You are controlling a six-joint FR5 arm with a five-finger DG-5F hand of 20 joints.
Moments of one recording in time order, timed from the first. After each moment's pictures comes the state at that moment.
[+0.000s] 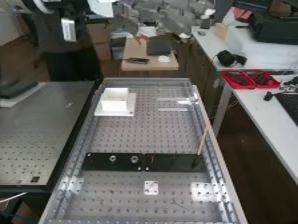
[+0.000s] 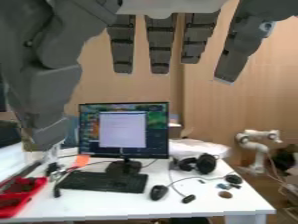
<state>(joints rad) 1.35 -1.75 -1.44 -3.11 -1.75 -0.75</state>
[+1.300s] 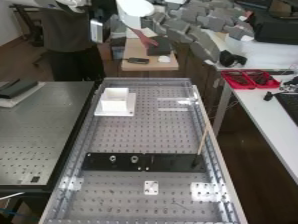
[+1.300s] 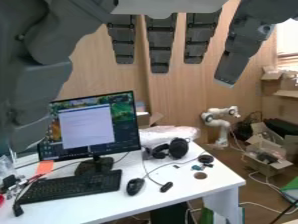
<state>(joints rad) 1.41 -1.87 -1.28 -3.23 -1.52 -0.66</state>
